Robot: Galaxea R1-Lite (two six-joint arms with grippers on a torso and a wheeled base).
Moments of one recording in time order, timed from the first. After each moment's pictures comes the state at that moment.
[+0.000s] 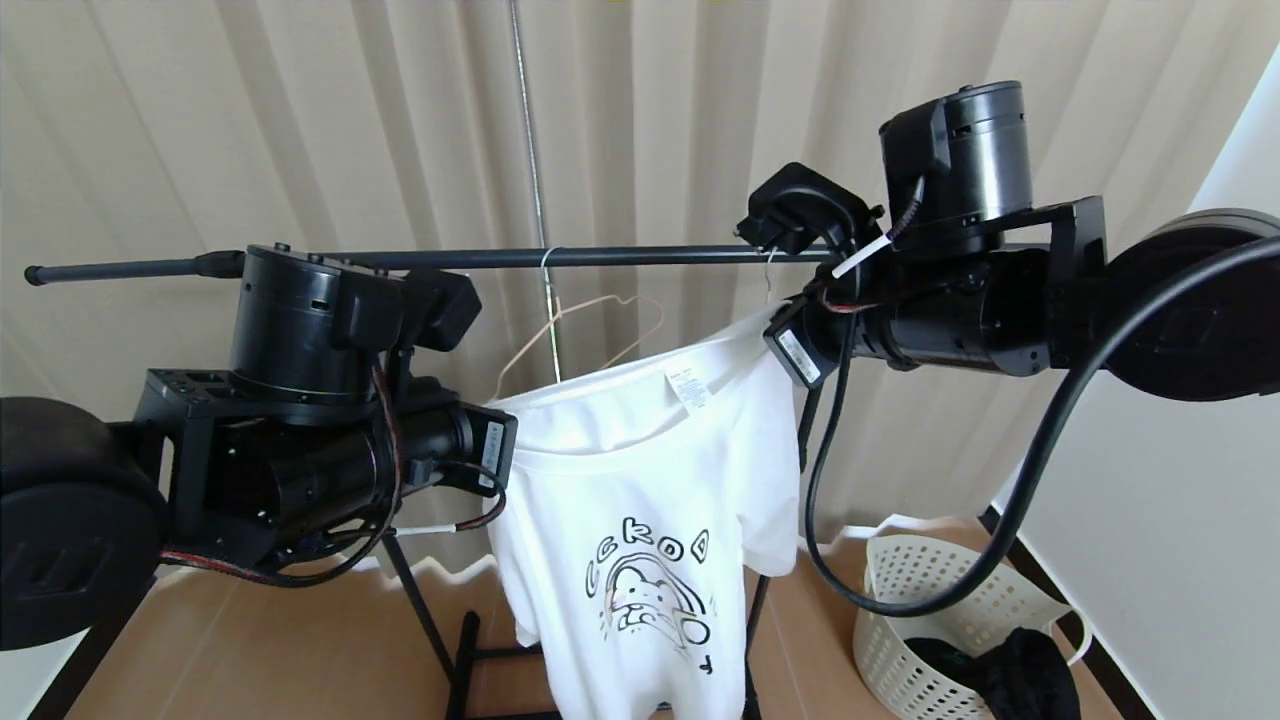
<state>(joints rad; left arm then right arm) -0.58 1.60 -0.94 -0.16 0.28 -0.04 0.63 1.84 -1.50 0.10 -0.34 -0.36</state>
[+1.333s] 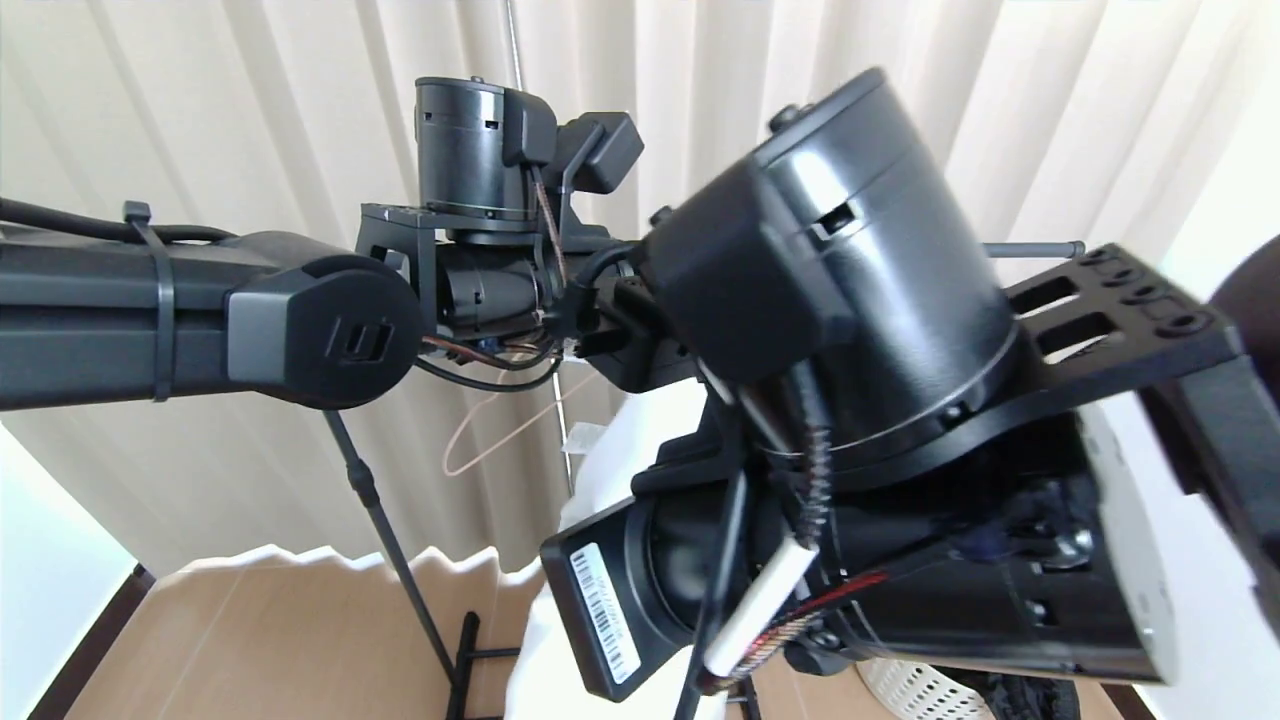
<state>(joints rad) -0.62 1.91 -1.52 -0.17 -0.13 0.01 1.15 1.83 -1.62 0.52 -0.20 0.46</state>
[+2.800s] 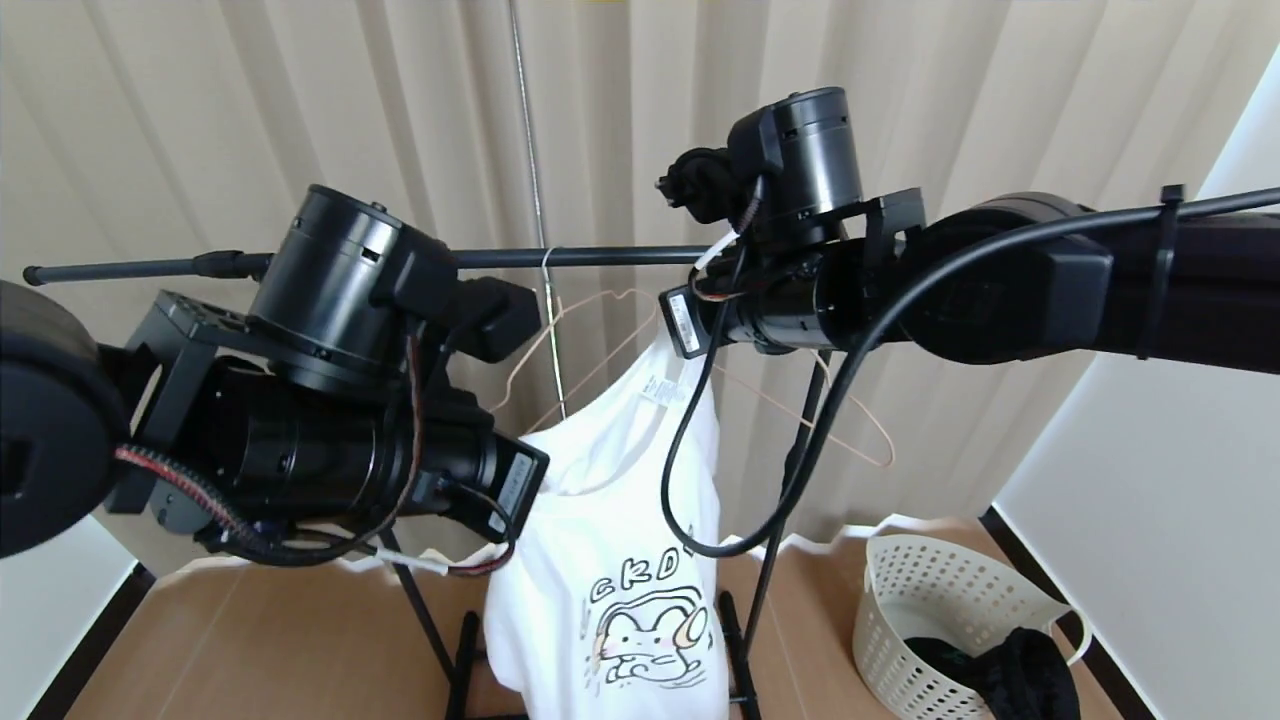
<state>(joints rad) -0.69 1.60 -1.17 0.30 0.15 -0.03 0.73 2.08 -1.87 0.23 -0.37 0.03</state>
